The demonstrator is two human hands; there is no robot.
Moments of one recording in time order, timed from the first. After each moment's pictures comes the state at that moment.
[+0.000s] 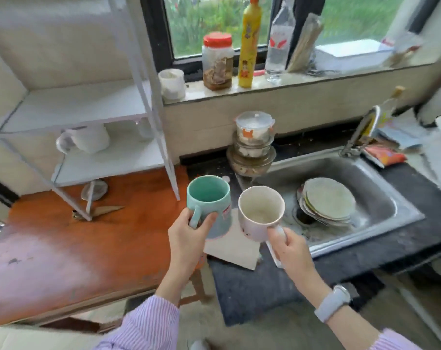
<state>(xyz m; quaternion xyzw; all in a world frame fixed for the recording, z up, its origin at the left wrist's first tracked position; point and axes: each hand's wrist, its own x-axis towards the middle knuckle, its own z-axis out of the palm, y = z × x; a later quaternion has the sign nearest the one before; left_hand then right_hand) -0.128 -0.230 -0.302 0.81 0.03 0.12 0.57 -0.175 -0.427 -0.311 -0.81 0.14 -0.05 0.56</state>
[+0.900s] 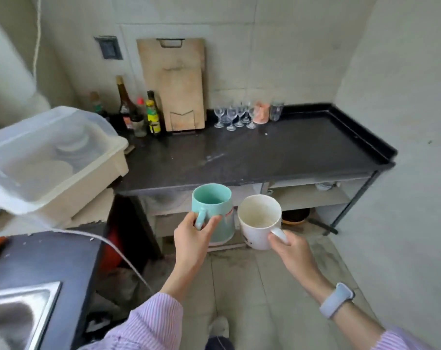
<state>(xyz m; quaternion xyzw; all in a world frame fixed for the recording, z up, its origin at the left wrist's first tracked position) -0.377 -0.943 -0.311 0.65 -0.48 -0.31 0.50 -0.583 -0.926 -0.313 -0.53 0.67 -0.37 0.37</state>
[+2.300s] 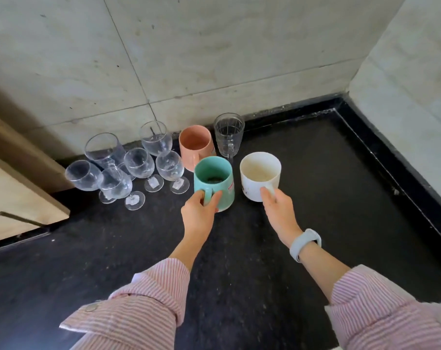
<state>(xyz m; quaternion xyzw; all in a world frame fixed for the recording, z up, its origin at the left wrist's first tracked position) -0.658 -1.652 -0.439 0.70 -0.47 -0.41 0.34 -0.829 -1.635 -0.435 -0.40 0.72 -0.38 0.43</state>
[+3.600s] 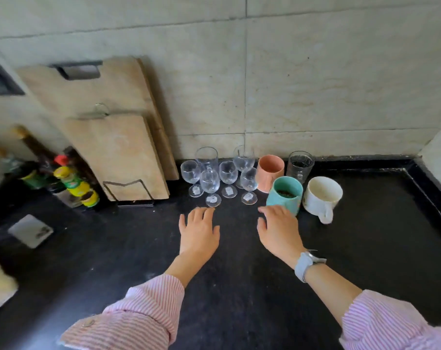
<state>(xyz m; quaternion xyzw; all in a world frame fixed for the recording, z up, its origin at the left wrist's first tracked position) -0.527 -1.546 -0.371 0.77 -0.62 -0.11 0.11 -0.712 -1.589 -0.362 -0.77 0.60 -0.13 0.15</state>
